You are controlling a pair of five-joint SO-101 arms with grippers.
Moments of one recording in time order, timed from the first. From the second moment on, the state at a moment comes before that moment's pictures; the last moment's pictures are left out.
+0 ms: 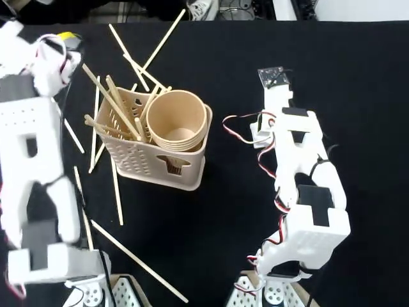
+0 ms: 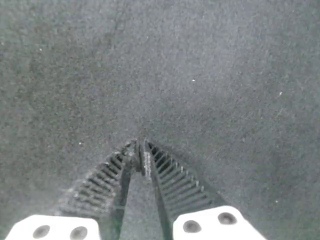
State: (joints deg) left arm -16.4 -2.0 -13.4 65.4 42.7; right arm 5.5 13.5 21.5 46.3 15.3
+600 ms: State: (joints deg) left arm -7.3 12.1 -44.7 75.7 33.8; right arm 5.5 13.5 21.5 46.3 15.3
